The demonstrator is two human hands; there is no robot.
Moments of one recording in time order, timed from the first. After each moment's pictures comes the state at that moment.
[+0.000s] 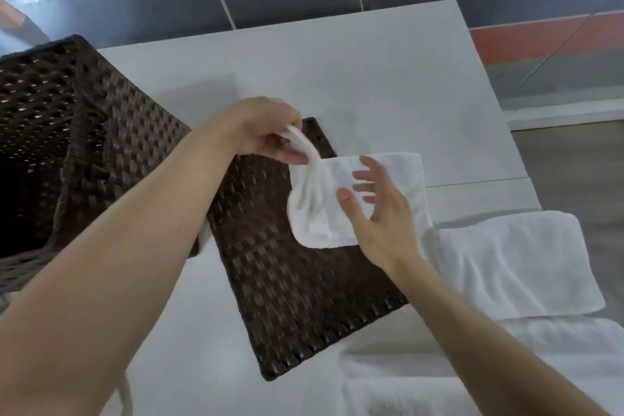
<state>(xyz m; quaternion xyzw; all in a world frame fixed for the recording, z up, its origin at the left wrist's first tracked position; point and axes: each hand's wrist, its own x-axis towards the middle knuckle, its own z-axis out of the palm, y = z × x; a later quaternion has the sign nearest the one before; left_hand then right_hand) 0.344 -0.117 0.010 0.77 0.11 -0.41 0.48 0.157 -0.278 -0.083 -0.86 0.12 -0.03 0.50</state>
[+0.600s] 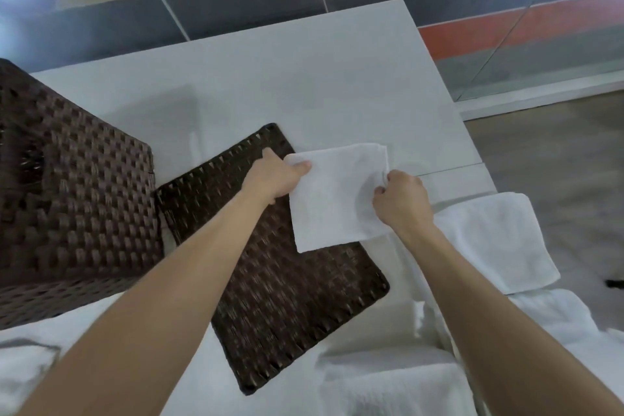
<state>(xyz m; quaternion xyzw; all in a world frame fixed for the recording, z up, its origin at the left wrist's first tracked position) 0.311 -0.163 -0.111 0.91 0.07 -0.32 0.24 0.177 -0.375 -0.125 -0.89 0.33 0.10 0.30</state>
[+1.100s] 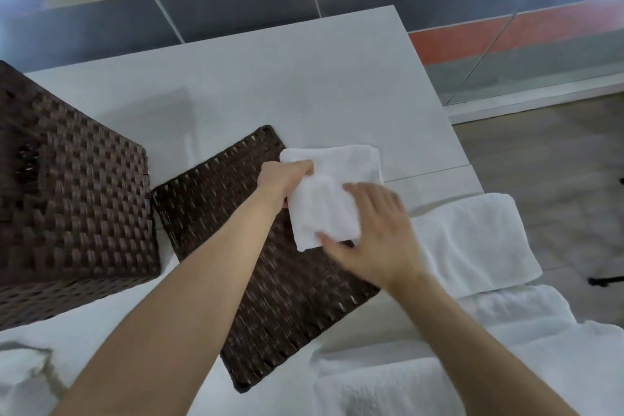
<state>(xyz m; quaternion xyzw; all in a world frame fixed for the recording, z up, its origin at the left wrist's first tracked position) 0.291 -0.187 -0.110 0.76 0.24 -0.34 0.50 0.115 -0.329 -0.093 -0.96 0.02 -0.14 0.23</state>
